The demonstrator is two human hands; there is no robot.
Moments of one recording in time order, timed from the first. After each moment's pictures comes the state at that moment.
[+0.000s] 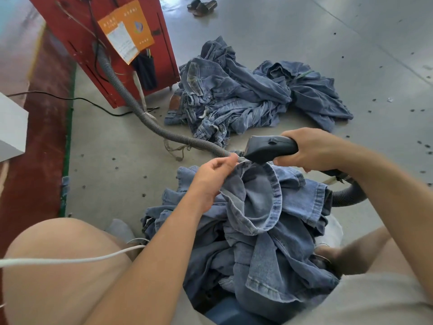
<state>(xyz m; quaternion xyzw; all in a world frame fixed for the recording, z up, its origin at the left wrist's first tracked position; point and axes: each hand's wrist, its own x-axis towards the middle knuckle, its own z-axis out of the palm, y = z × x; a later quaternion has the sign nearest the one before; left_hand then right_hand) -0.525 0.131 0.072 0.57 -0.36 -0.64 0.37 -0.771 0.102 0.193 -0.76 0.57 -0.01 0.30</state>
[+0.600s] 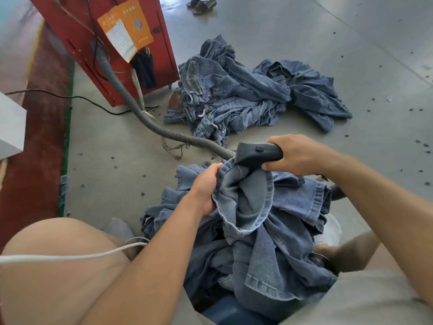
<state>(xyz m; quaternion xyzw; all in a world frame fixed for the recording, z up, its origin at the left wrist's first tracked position) -0.530 0.135 0.066 0.51 -0.13 -0.77 0.35 -0.755 0.100 0.162 -0.79 0.56 0.01 0.24</state>
